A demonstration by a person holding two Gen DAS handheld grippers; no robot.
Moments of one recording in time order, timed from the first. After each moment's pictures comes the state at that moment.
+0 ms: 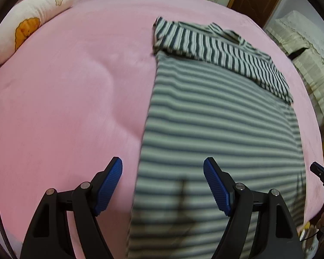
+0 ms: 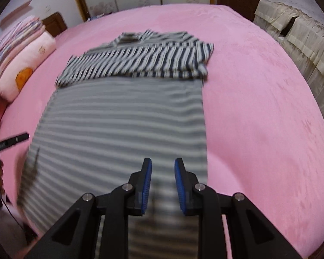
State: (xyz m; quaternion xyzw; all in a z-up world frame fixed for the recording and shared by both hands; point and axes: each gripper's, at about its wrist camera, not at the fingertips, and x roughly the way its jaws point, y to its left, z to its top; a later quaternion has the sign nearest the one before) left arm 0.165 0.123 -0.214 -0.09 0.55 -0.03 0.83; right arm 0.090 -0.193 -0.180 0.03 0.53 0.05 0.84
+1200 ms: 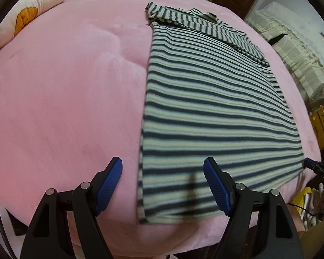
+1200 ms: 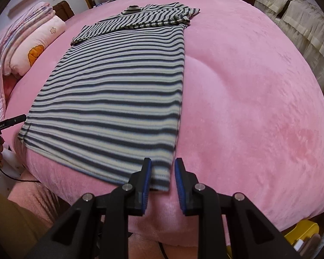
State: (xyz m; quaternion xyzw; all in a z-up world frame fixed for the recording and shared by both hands) left arm 0.038 0.150 -0.235 -0.09 0.54 -0.09 0.83; right arm -0.051 -0.228 -0.210 0.04 0.55 0.07 0.83
